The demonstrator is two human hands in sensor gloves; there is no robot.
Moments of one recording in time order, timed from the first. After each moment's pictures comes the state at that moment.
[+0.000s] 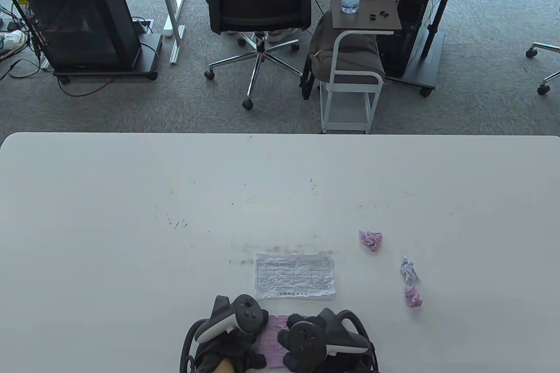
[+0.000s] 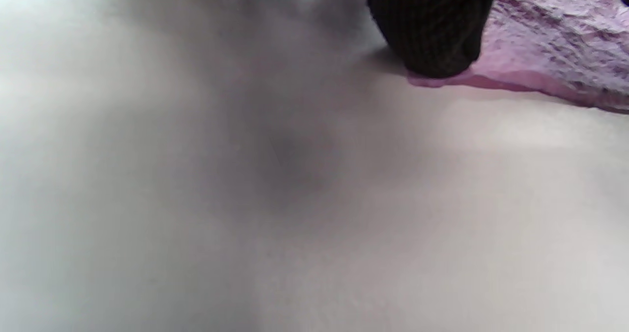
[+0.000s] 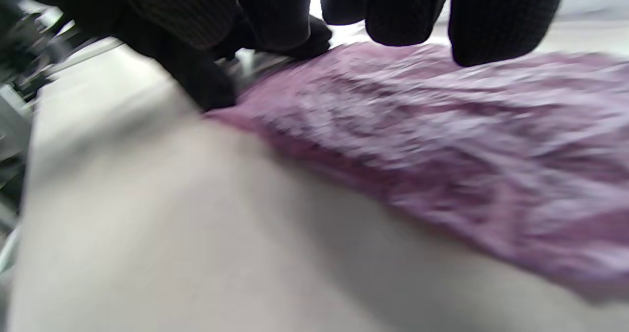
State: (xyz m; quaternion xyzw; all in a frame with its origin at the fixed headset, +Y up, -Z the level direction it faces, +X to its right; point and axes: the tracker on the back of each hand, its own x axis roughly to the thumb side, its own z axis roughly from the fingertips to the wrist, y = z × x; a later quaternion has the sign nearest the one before) left_hand -0.132 -0.789 -0.219 -0.42 -0.11 0.11 0.90; right_hand 0.027 -0.752 -0.185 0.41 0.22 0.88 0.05
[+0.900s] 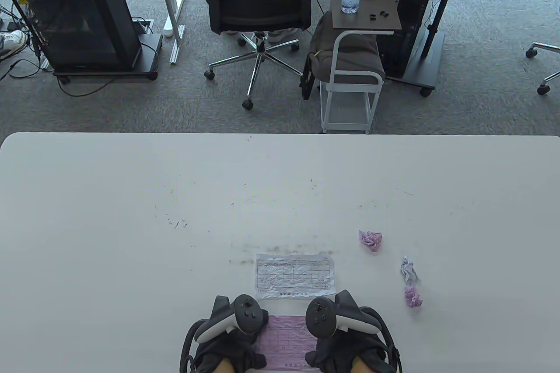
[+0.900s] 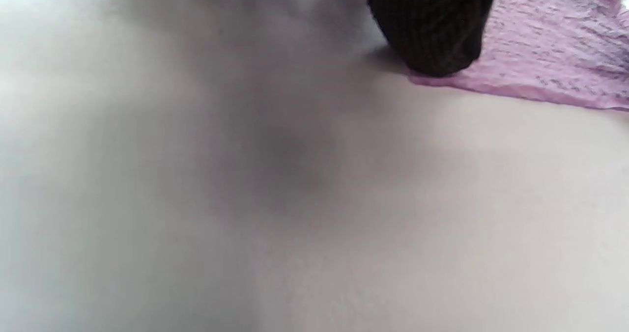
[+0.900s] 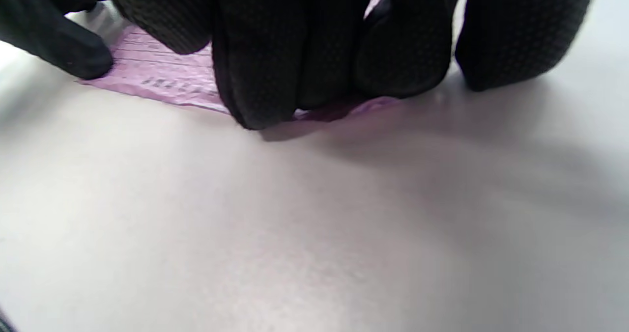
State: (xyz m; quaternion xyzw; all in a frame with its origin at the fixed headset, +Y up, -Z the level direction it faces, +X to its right) left_hand -0.131 -0.790 -0.219 -0.42 -0.11 0.11 0.90; right_hand 0.091 -0.769 -0.219 0.20 0.38 0.90 0.06
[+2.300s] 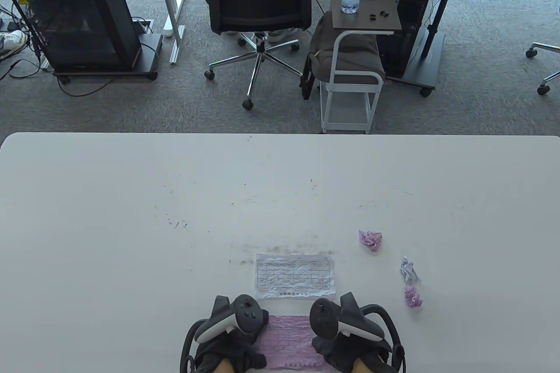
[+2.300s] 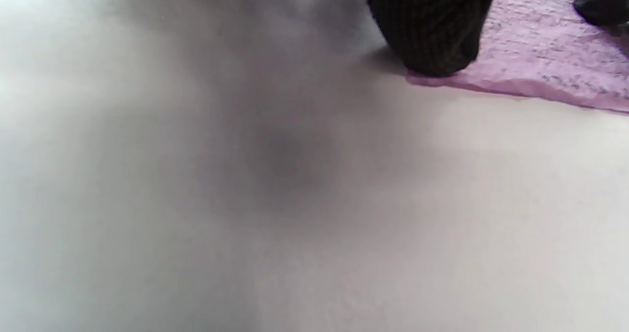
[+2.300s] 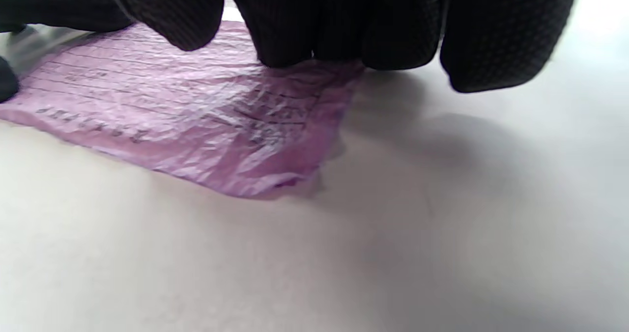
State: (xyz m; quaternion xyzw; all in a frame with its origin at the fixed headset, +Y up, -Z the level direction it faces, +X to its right) left_hand -0.131 -0.790 -0.219 -0.42 -0.11 0.11 0.90; right_hand 0.097 -0.760 -0.221 0.15 0.28 0.95 0.01
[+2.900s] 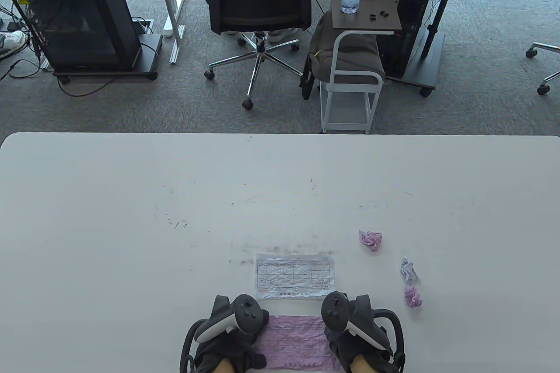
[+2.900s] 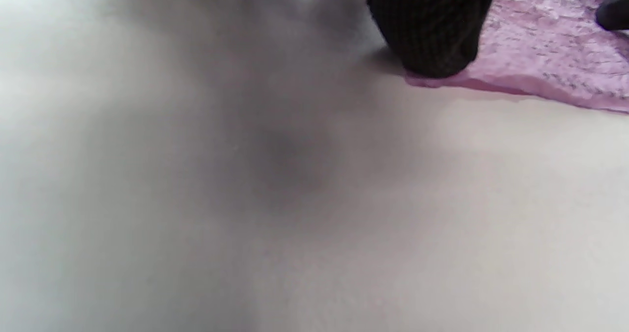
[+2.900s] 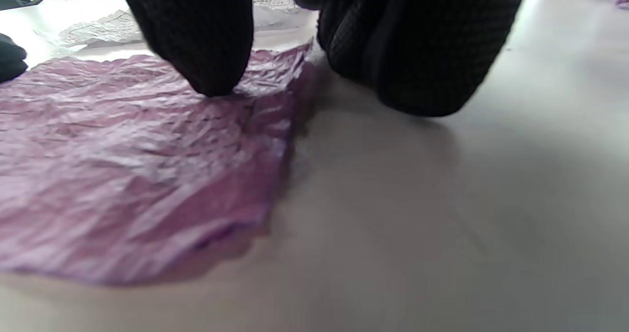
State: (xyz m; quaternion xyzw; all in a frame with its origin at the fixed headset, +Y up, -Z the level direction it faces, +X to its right) left_hand -0.131 -0.790 -0.219 -0.42 -0.11 0.11 0.89; right_hand 0.111 -0.772 -0.228 0.04 0.19 0.98 0.06
